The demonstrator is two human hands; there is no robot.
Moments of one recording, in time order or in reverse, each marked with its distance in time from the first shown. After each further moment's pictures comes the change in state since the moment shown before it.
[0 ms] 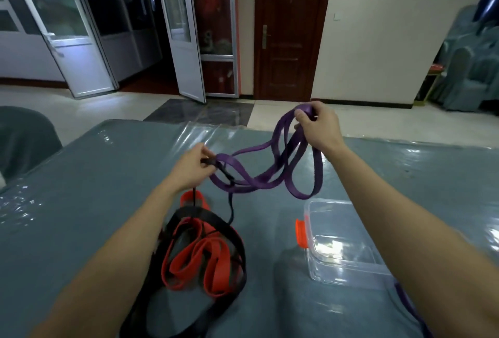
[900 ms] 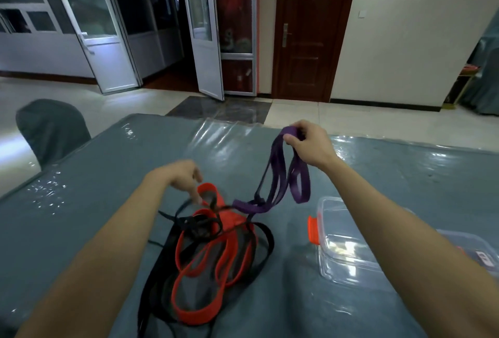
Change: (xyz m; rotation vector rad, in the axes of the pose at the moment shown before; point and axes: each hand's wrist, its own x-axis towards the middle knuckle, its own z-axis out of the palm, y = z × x) left_hand -0.017 -0.036 -0.048 0.614 -0.389 -0.254; right_hand -0.035 0.010 0.037 -0.180 -0.254 -0.069
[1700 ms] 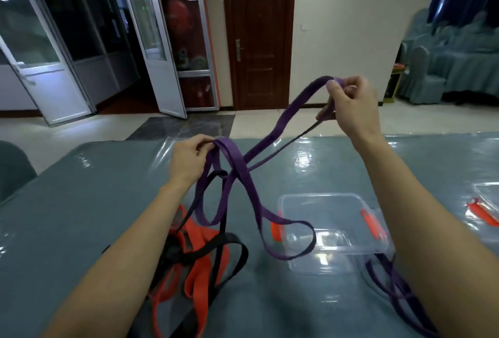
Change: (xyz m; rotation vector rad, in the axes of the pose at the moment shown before) left_hand 0.010 0.141 0.000 -0.576 0.876 0.517; right_hand -0.067 -0.019 -0.180 0.385 0.526 0.028
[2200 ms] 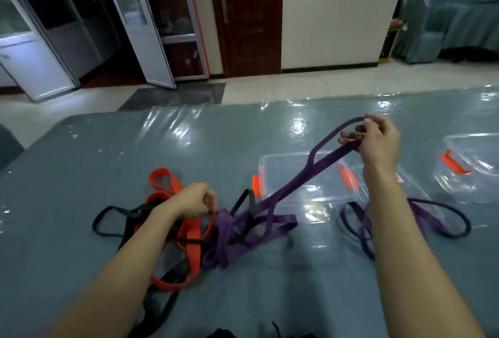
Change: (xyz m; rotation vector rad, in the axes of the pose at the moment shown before) left_hand -0.146 0.013 0.032 0.283 -1.036 -0.173; right_hand -0.088 0.119 -0.103 0.189 0.316 0.362
